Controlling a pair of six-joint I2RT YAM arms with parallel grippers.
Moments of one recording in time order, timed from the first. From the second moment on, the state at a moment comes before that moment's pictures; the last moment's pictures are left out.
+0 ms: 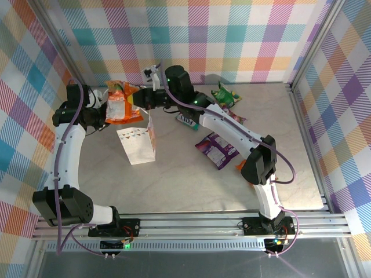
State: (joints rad) left arm 0.13 1.37 1.45 -0.95 0.39 -0.47; right arm 0.83 2.06 2.12 -0.22 -0.63 0.65
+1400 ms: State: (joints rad) left arm 0.13 1.37 1.45 -0.96 0.39 -0.47; right arm 0.83 2.09 2.10 -0.44 -0.38 0.46
